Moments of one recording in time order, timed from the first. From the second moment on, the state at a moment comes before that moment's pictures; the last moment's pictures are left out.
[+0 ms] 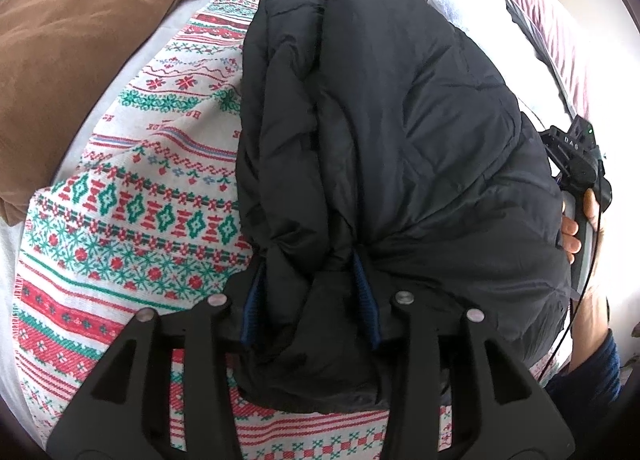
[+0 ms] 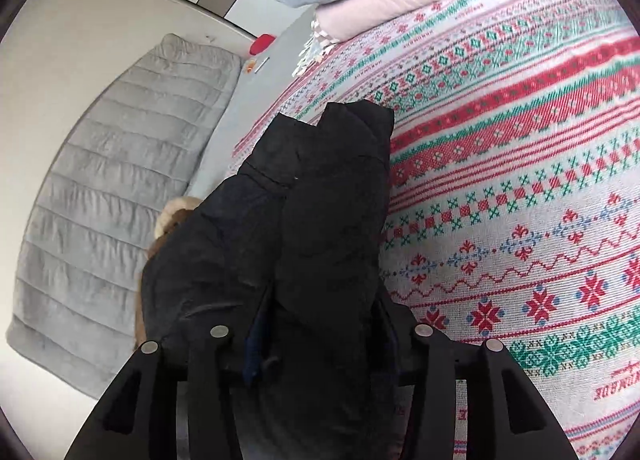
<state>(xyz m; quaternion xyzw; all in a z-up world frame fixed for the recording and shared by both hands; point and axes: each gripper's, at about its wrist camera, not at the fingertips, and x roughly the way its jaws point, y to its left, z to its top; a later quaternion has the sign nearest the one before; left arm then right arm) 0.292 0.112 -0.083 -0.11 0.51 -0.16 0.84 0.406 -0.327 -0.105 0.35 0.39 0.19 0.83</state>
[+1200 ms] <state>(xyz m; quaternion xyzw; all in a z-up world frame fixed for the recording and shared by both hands) 0.287 0.119 -0.040 -0.13 0.44 -0.20 0.87 0.360 -0.324 -0.049 0.21 0.32 0.12 0.92</state>
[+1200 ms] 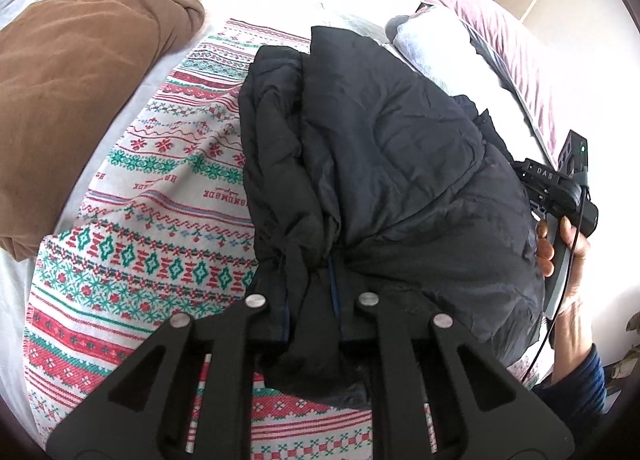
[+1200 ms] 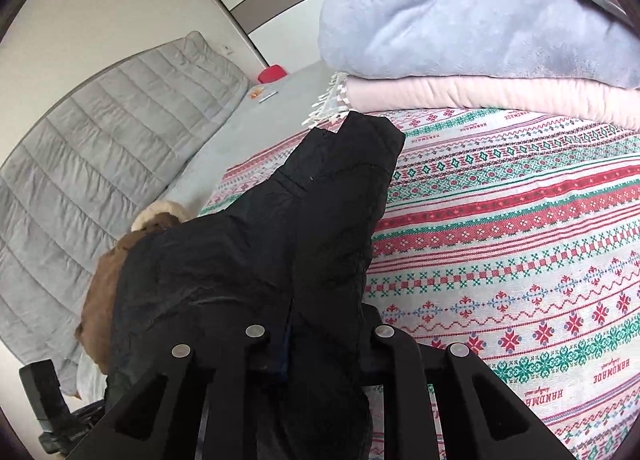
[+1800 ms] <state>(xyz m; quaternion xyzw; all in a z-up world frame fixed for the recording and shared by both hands) 0.285 0.112 -0.029 -0.14 0.43 -0.22 0.86 0.319 -0.353 -0.051 0.23 0.31 0.08 0.92</state>
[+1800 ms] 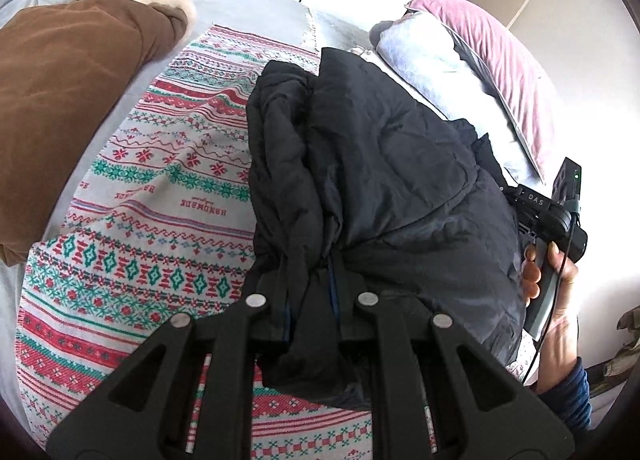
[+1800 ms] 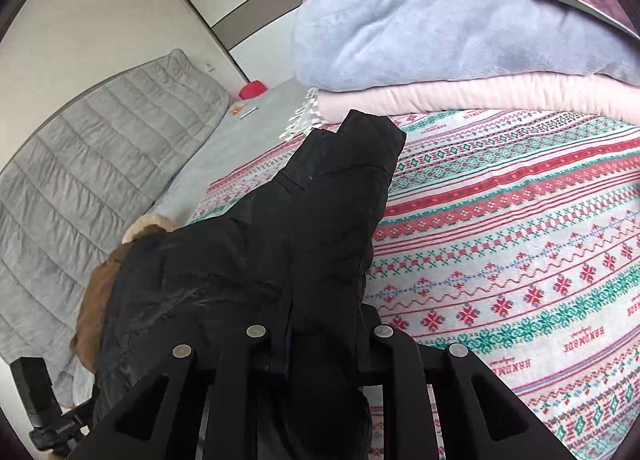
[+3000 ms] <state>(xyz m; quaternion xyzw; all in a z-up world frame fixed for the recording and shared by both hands) 0.307 0.281 0.135 -0.21 0.27 -0.22 0.92 0.376 -0.147 0.133 0.16 0.20 0.22 0.94</state>
